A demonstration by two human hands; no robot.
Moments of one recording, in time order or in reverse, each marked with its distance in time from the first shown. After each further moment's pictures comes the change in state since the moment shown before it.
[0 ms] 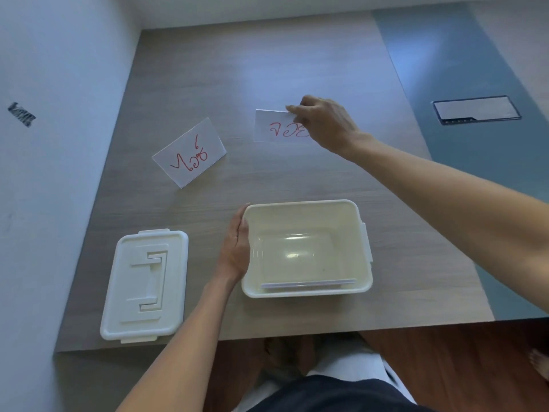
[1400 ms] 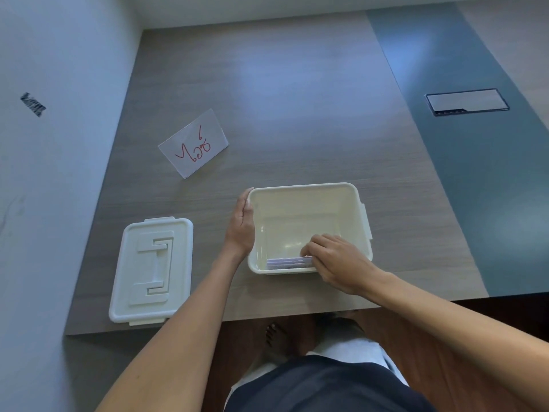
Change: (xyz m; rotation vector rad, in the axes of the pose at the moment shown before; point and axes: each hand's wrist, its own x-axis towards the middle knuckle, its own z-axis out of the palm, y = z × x) left_hand 0.000 -0.002 0.001 -0.016 0.006 0.020; right_hand -0.249 -0.137 0.012 0.234 -0.370 0.053
